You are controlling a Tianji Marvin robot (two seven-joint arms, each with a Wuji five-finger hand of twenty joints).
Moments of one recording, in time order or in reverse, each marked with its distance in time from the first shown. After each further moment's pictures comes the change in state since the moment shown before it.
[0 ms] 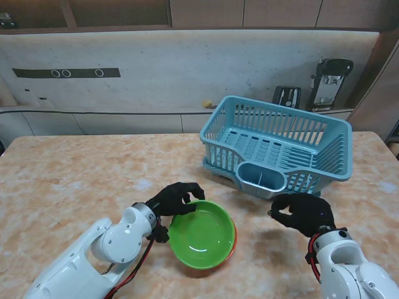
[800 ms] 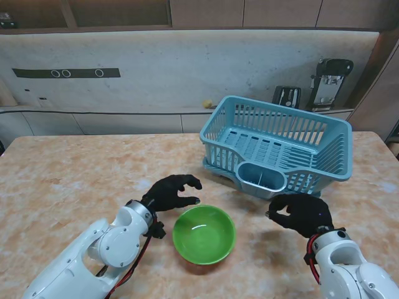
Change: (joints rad) left arm 0.048 -0.008 -0.050 -0.059 0.130 -0.004 0.077; right arm -0.003 0.000 -0.002 -0.009 0.002 -0.021 0.008; left_hand -0.051 0.129 -0.392 0.043 -0.014 -0.038 -0.171 -0.055 0.010 -0.022 -0.087 -0.144 -0.061 0.042 -0.137 -0.212 -0.304 0.213 -0.162 0.093; right_hand 0.000 0.000 0.000 0.000 0.000 0.000 0.000 0.000 0.000 0.000 0.000 0.000 0.000 0.000 0.000 0.000 0.000 0.000 0.000 0.000
